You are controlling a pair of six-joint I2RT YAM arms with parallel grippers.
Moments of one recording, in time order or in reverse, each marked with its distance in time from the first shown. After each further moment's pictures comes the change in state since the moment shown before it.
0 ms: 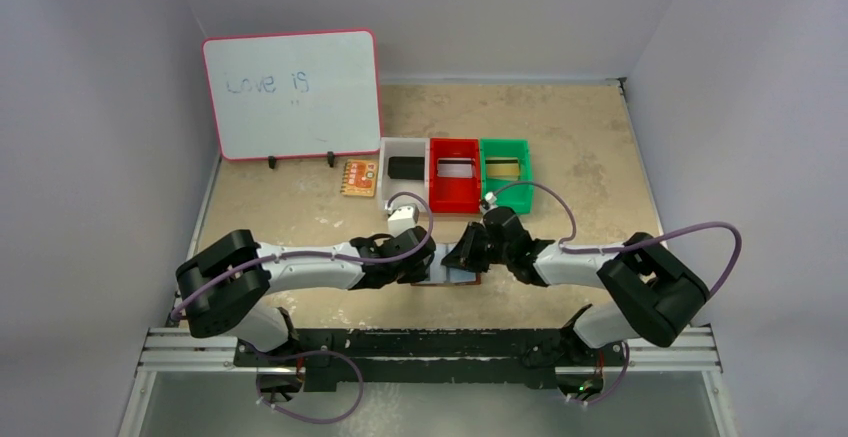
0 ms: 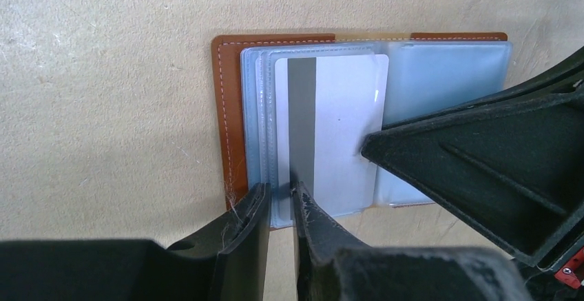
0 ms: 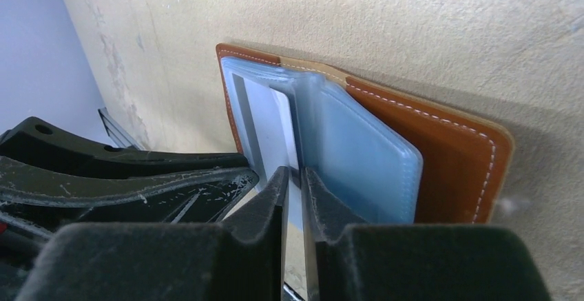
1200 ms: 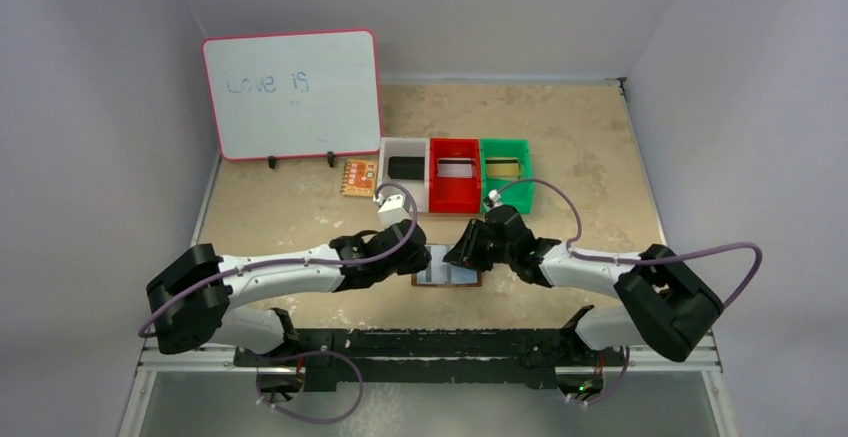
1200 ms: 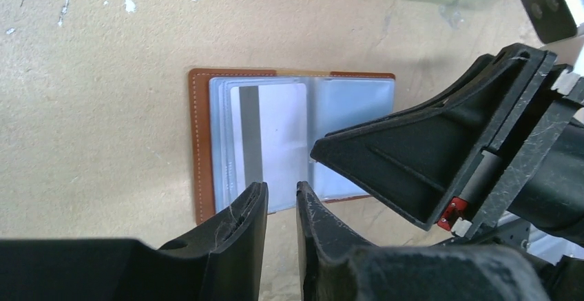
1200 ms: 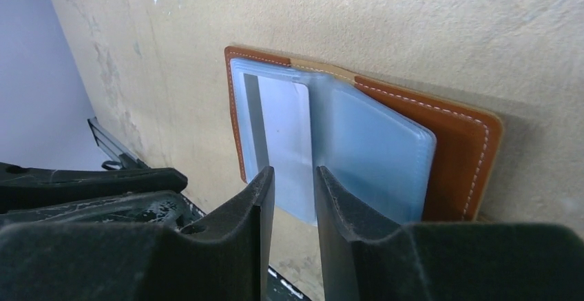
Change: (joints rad) left arm 0.000 -0.165 -0.002 0.015 -0.046 -0.030; right arm 0.000 -0.102 0.016 -0.135 0.072 -0.021
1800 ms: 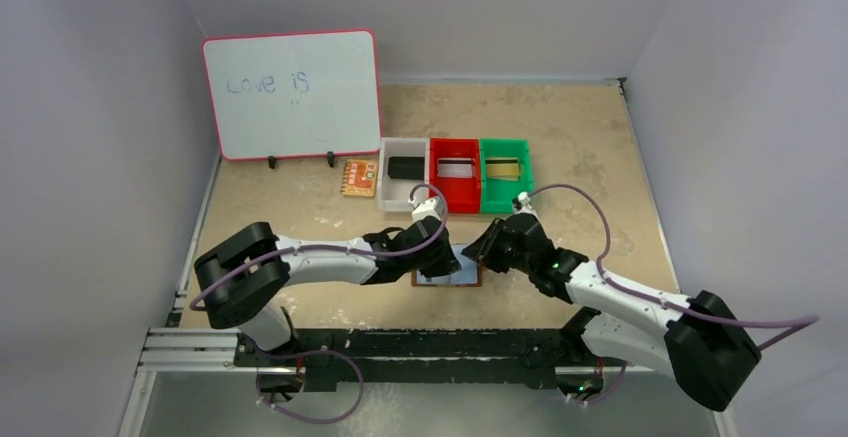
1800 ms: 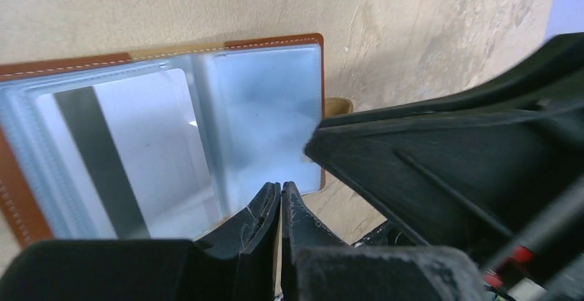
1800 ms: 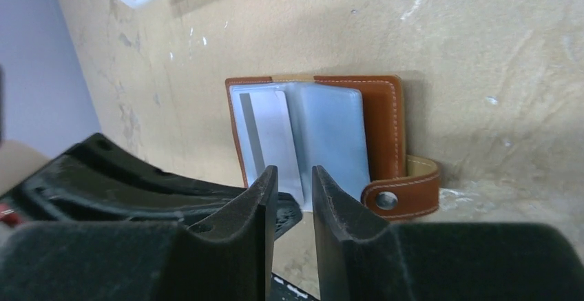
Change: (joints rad) left arm -0.001 0.288 0.076 0.251 0.267 0.000; right arm 0.000 -0.317 -0.068 -0.195 0.202 0.097
